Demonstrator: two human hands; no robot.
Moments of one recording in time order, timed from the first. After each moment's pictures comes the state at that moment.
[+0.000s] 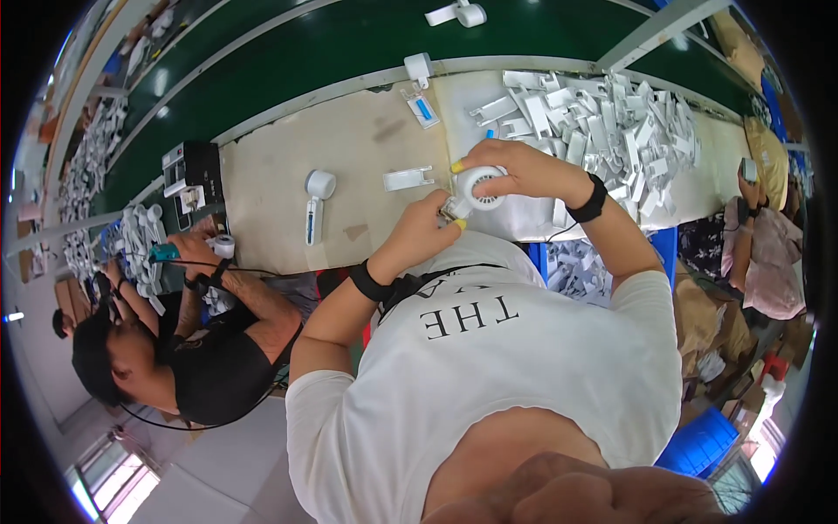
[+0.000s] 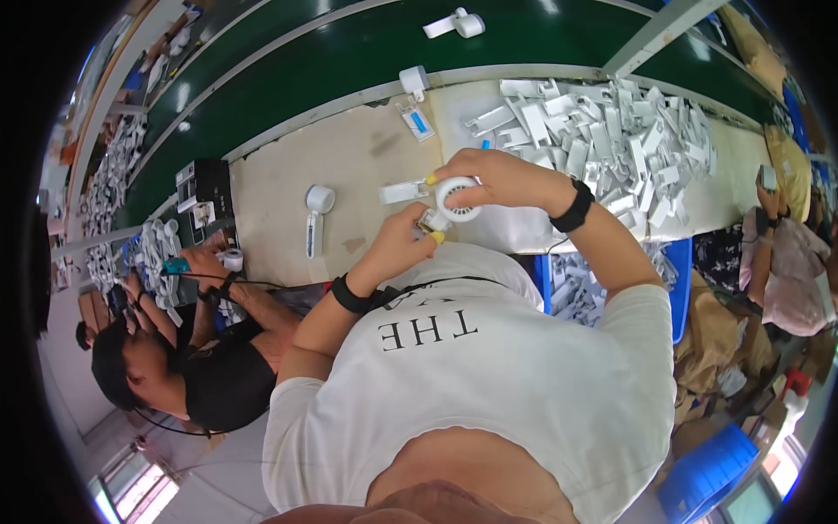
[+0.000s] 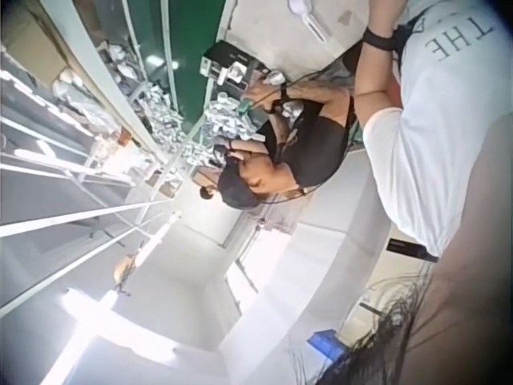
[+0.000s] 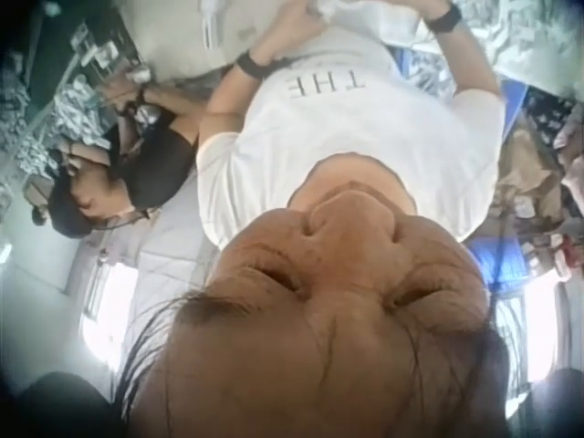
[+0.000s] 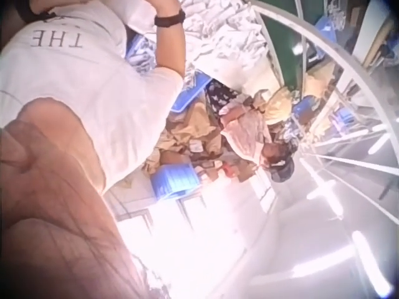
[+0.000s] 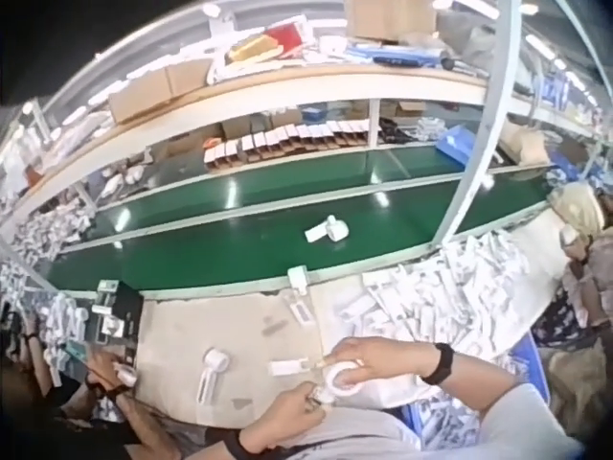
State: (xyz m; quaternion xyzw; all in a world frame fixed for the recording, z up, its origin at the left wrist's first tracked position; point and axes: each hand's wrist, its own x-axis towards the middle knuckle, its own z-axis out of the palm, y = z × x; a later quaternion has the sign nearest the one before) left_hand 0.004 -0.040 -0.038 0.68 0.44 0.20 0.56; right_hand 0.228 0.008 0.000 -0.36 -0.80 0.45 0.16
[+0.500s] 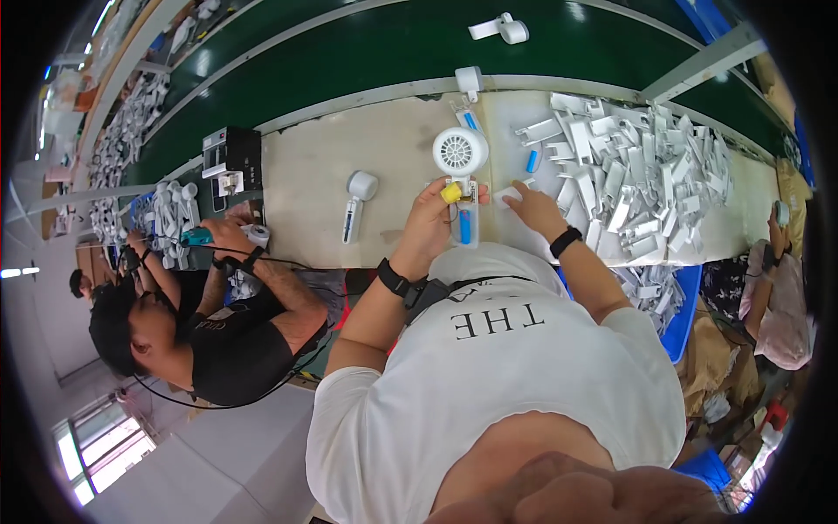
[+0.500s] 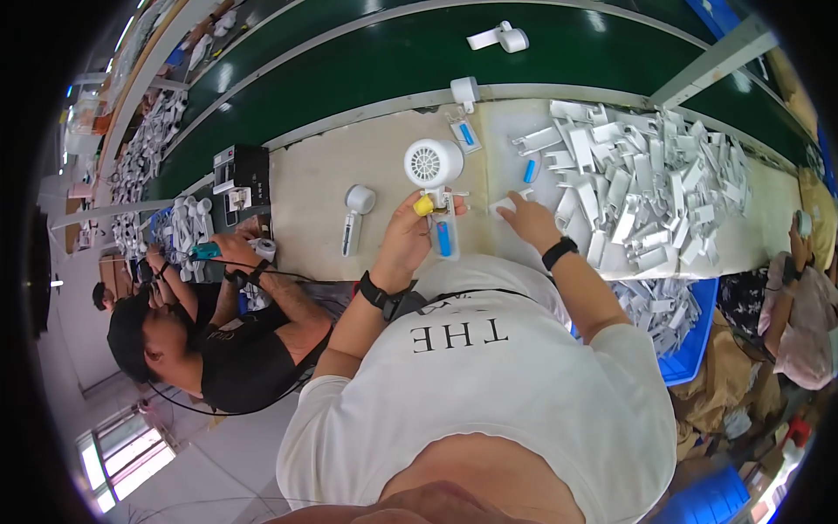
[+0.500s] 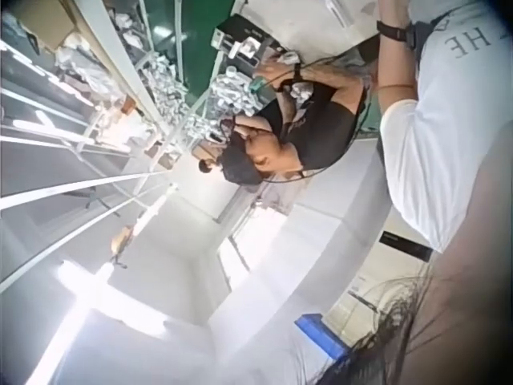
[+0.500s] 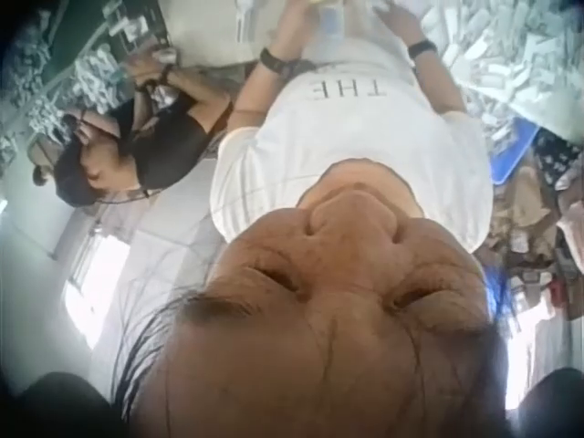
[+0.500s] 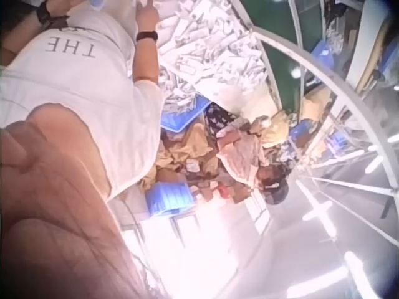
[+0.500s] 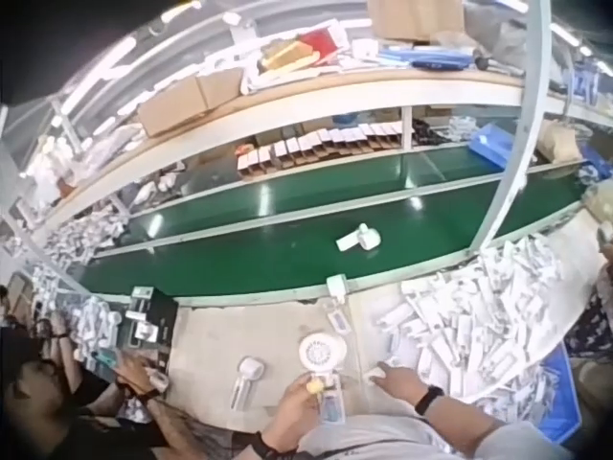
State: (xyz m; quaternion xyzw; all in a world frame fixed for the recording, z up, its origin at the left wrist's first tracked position) left_hand -0.011 -0.014 -0.034 0.25 0.32 0.45 0.80; right_hand 0.207 -0.020 -0.168 -0.66 -0.69 0.28 0.06
